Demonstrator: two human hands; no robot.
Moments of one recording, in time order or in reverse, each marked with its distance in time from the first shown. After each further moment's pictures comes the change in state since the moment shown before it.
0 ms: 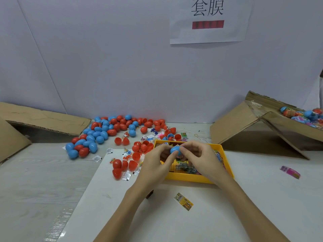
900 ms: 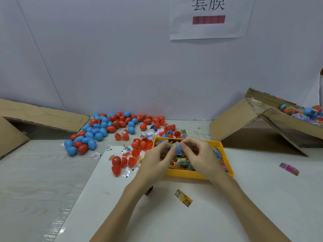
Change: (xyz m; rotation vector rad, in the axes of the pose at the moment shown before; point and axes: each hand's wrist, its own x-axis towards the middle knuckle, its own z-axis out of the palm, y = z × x) left_hand -0.001 0.004 -0.003 -0.073 -0.080 -0.080; right_hand -0.001 0.002 0.005 -0.218 0.077 -0.131
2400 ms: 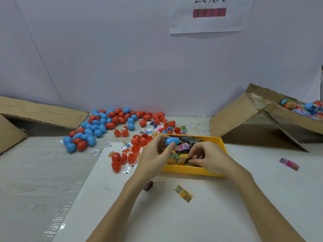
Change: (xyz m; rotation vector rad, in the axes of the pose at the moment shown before) left_hand 0.002 0.005 -0.002 -0.049 0.045 -0.119; right_hand 0.001 0.003 -0.034 -0.375 -0.328 0.268
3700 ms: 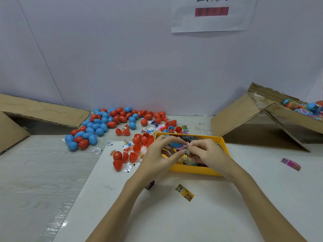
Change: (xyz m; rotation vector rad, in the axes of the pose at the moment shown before) left_hand -0.003 0.002 -0.003 0.004 -0.135 0.198; right_hand -0.009 -0.020 0.003 0.436 -0.022 -0.083
